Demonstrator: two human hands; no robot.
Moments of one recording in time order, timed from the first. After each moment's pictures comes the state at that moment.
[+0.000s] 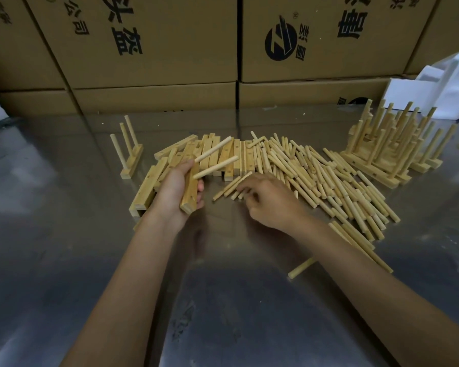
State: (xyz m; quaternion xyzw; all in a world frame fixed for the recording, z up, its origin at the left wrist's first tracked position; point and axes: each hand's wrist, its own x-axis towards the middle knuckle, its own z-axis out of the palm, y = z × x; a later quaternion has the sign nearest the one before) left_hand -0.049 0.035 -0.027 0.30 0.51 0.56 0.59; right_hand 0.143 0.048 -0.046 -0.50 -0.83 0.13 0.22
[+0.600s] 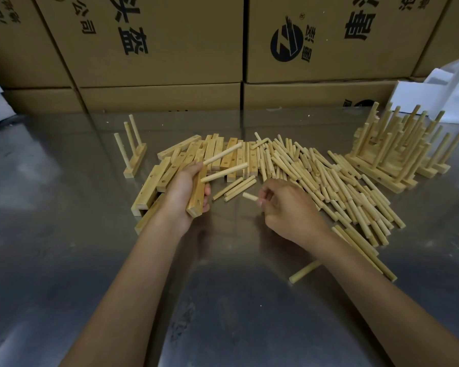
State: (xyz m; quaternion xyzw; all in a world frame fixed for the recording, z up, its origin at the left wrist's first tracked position) left_hand -0.042 0.035 -0.029 0.30 0.52 0.55 0.58; right_hand 0.162 0.027 -0.046 -0.53 -0.78 0.15 0.28
